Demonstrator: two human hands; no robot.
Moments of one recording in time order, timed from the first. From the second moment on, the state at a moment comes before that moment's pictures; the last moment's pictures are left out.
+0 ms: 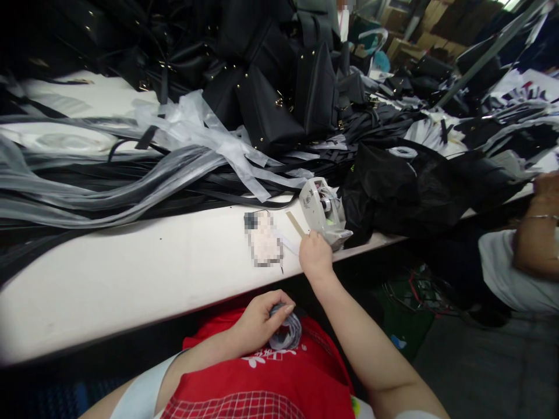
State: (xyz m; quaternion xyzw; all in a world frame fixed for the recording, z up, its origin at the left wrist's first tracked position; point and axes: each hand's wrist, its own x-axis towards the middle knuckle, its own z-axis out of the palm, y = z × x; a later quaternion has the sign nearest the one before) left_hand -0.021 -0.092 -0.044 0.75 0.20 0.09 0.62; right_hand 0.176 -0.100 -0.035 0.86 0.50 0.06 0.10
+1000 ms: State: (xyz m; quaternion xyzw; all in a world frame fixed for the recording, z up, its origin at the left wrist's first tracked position) left_hand -0.003 -0.084 -0.056 0.65 0.19 -0.02 0.74; right_hand 0.157 -0.219 0.082 0.74 0.57 -0.35 0.06
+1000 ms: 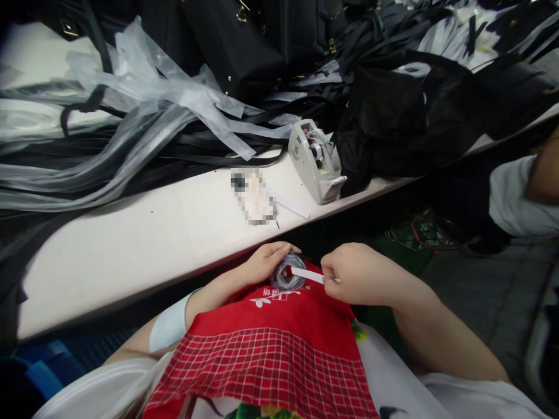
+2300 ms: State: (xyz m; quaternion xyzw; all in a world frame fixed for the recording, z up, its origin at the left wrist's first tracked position) left_hand -0.016 -0.096 -0.046 0.72 0.23 0.11 0.64; right_hand 0.123 -0.200 -0.039 0.73 0.27 -0.44 -0.46
